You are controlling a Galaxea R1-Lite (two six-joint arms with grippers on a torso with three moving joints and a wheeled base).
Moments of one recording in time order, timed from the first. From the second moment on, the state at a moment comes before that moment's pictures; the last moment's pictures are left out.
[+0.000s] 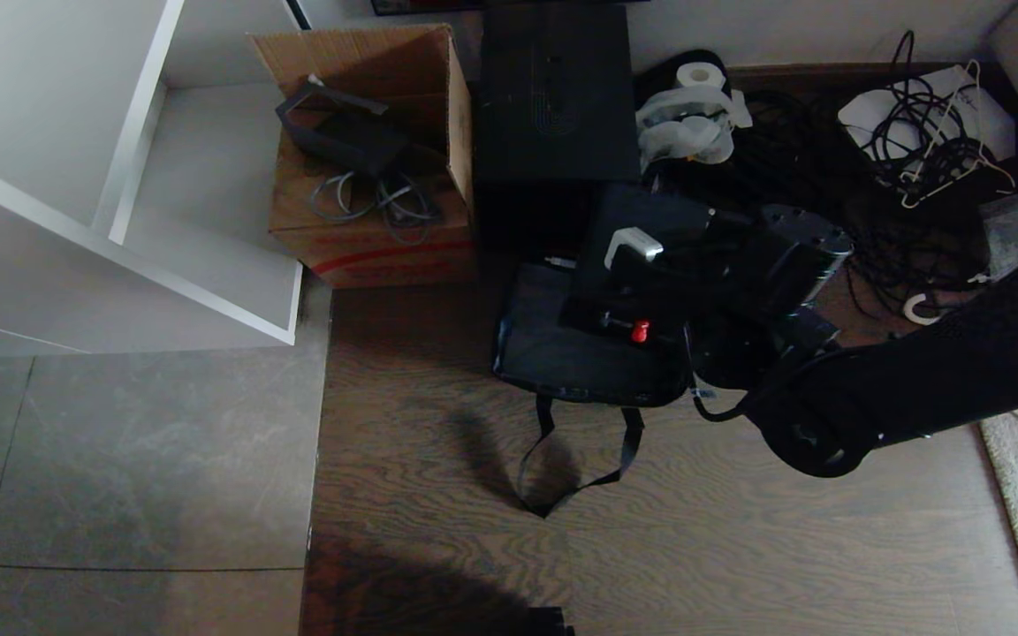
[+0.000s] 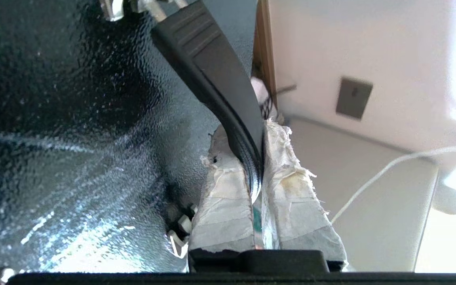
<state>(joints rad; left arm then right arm) 0.00 0.00 0.00 -0.02 0.02 -0.04 0.60 1.99 -1.09 -1.27 -0.85 -1.60</state>
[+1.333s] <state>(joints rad) 0.00 0.00 0.00 -0.02 0.02 -0.04 0.23 1.88 -0.95 -1.24 -0.85 -1.57</state>
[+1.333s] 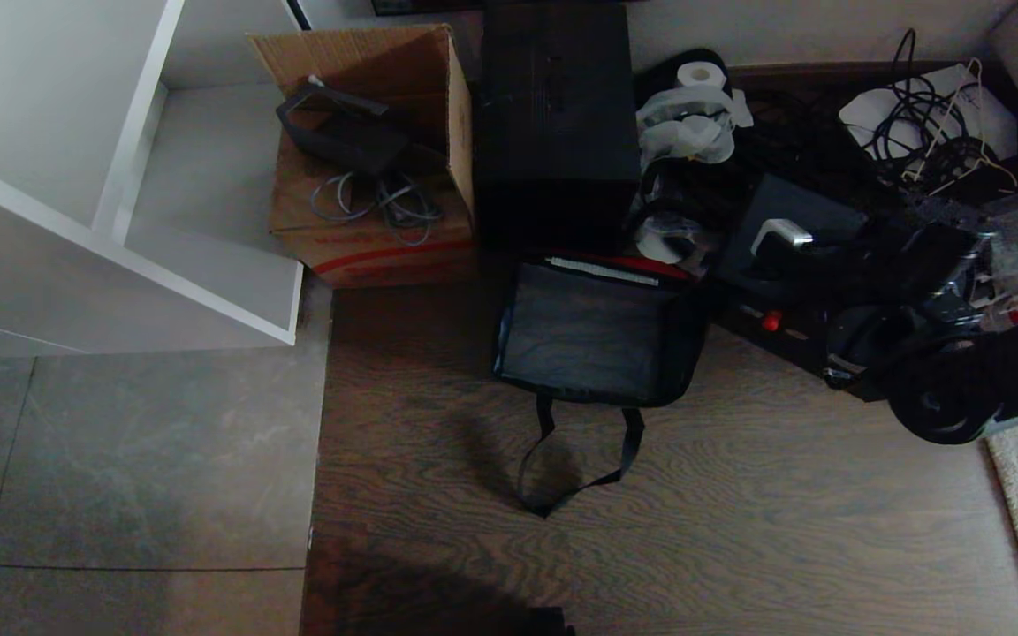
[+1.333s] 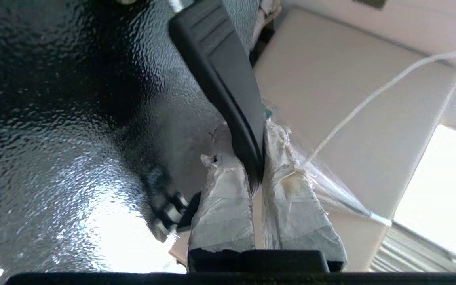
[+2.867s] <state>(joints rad) 0.00 0.00 0.00 -0.02 0.02 -0.04 0.00 2.26 -1.10 -1.23 -0.85 -1.36</state>
